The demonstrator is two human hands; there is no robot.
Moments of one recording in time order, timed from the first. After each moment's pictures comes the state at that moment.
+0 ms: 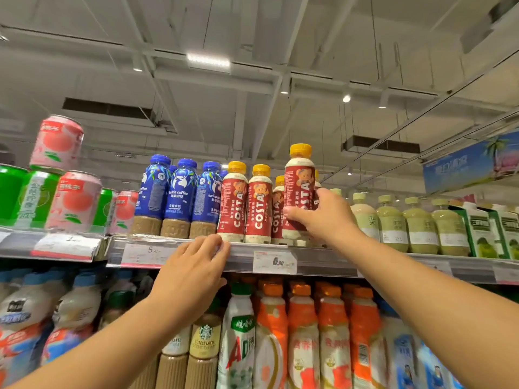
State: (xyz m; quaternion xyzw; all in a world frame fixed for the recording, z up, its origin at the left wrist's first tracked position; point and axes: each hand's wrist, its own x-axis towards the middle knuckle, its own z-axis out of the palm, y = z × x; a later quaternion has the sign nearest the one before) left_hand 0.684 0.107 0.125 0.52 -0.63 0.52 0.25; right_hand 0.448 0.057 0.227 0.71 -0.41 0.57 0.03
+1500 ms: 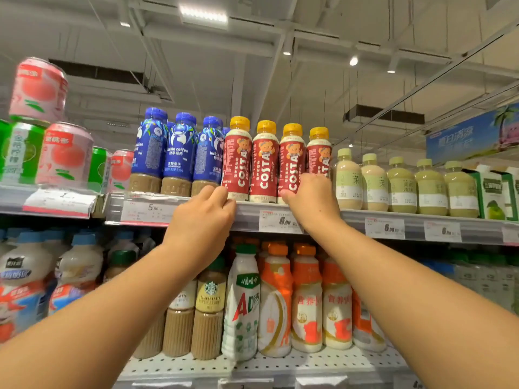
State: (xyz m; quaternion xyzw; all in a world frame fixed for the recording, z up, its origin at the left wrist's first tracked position) left_hand 0.675 0.105 0.132 0.52 -0.63 0.50 0.28; right_hand 0.492 0.032 0.188 0.67 -0.49 0.54 0.15
